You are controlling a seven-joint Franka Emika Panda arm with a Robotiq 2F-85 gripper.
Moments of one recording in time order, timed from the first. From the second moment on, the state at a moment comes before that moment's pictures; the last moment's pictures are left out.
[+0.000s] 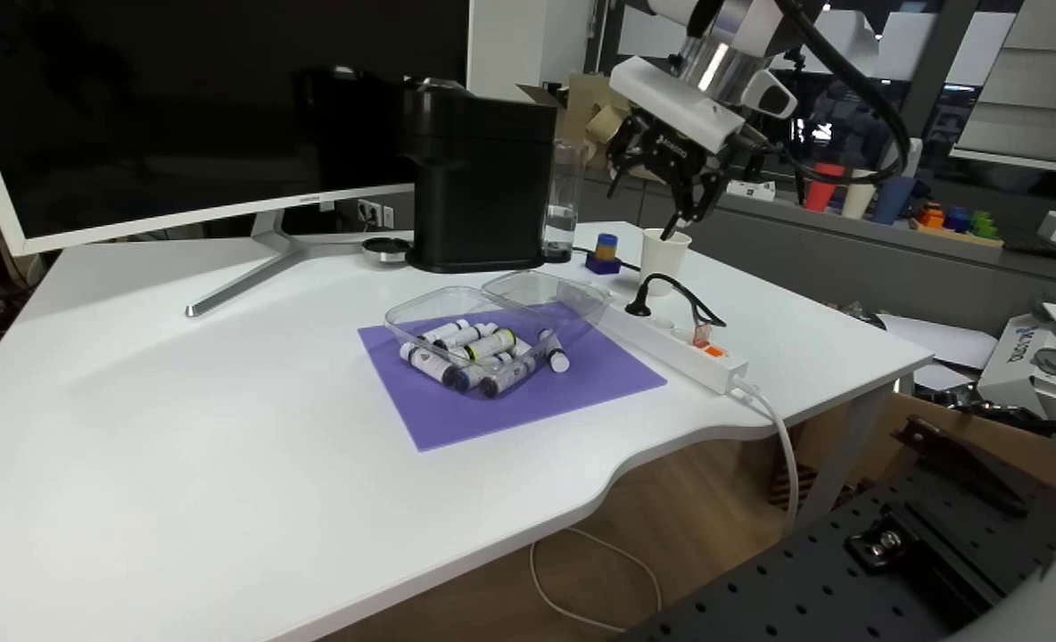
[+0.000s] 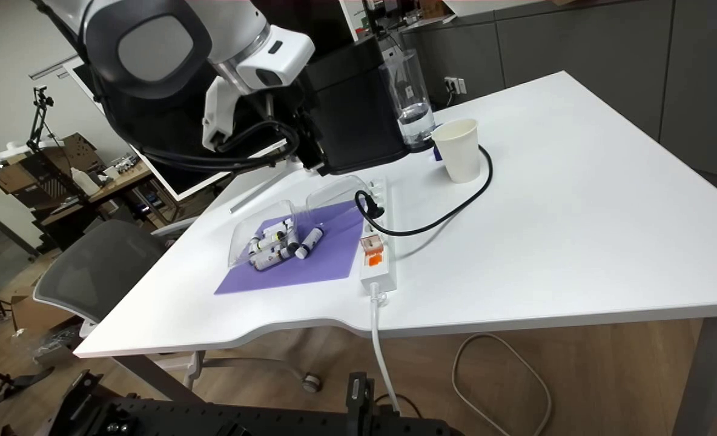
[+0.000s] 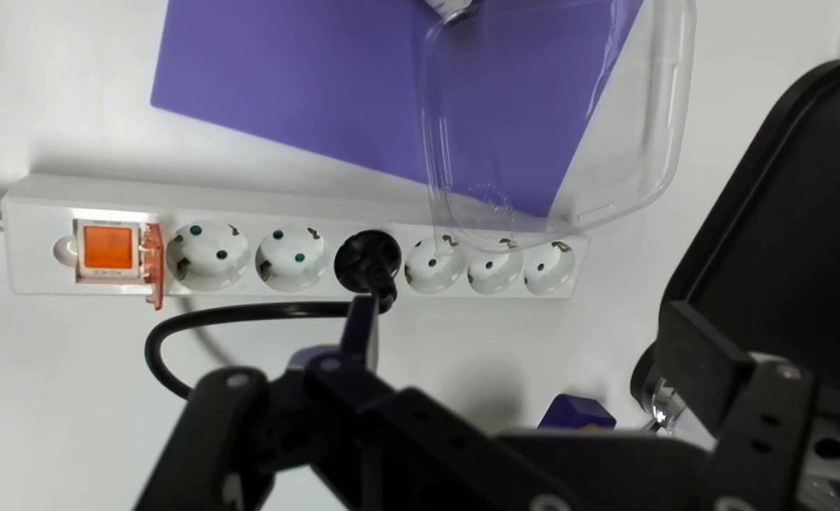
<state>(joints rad) -0.22 0.11 -0.05 -2.50 0.65 2.93 0.33</state>
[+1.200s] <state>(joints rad) -0.22 0.55 0.01 -2.21 0.74 2.95 0.27</state>
